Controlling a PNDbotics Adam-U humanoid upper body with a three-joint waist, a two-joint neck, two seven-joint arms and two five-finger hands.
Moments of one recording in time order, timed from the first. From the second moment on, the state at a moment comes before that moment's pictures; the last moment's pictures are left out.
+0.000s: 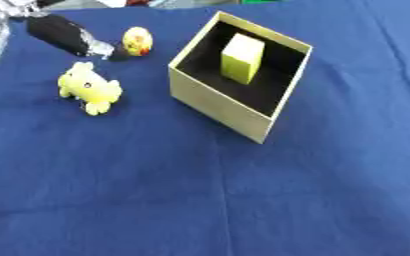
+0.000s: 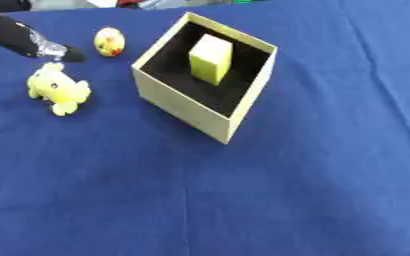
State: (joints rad) left arm -0.91 0.67 -0.18 -1.50 -0.67 0.06 -0.65; right arm -0.40 -0.58 -0.10 -1.98 0.01 -0.25 -0.48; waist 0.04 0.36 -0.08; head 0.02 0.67
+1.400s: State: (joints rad) left arm -0.83 0.75 -0.21 -1.28 -0.77 -0.30 -0.62; right arm -0.40 -0.58 -0.10 -1.98 0.01 -0.26 -0.48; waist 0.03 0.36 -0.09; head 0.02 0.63
